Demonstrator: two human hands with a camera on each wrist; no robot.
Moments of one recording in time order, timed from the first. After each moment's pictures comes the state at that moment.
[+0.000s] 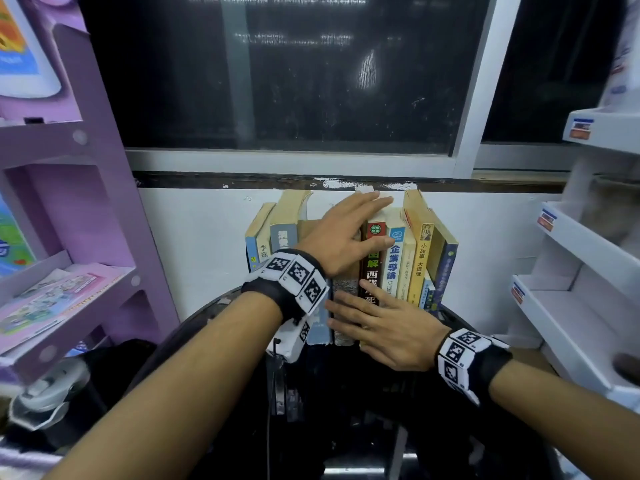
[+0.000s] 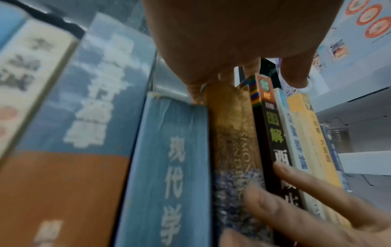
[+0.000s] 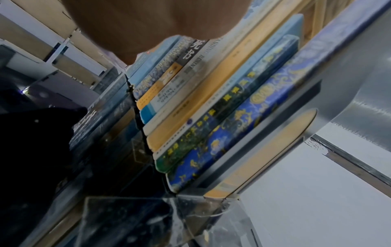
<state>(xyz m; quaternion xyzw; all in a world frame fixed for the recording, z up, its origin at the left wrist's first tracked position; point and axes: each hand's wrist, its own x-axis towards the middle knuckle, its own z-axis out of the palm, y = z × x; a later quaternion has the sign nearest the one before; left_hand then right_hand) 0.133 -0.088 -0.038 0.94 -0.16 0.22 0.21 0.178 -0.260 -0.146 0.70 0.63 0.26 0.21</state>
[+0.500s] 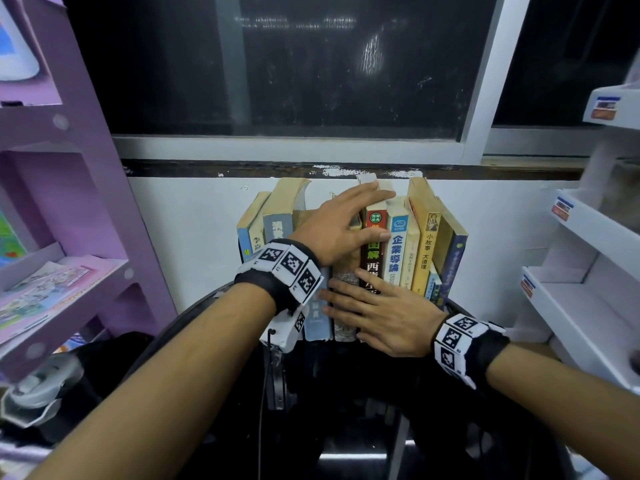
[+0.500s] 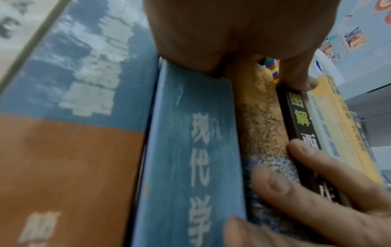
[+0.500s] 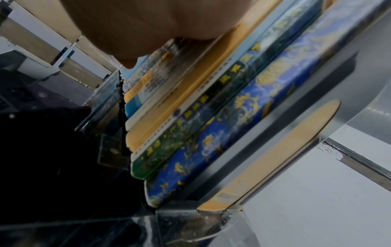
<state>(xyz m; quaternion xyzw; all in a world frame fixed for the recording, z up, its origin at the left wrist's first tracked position) 0.152 -0.078 -0.042 0.93 -0.16 0.20 0.26 0.200 -0.249 -0.150 0.67 0.64 0.30 0.21</state>
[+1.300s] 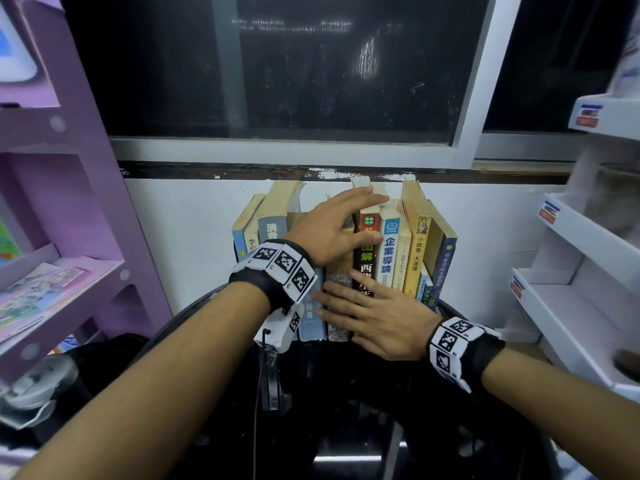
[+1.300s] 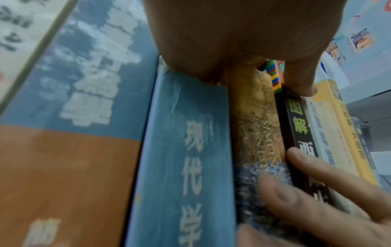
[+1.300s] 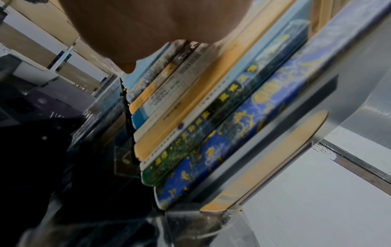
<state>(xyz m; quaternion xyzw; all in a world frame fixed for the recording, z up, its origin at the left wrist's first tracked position) 0.147 -0.078 -0.039 0.94 -0.16 0.20 0.24 0.190 -0.254 -0.145 0.69 0.64 0.28 0.21</state>
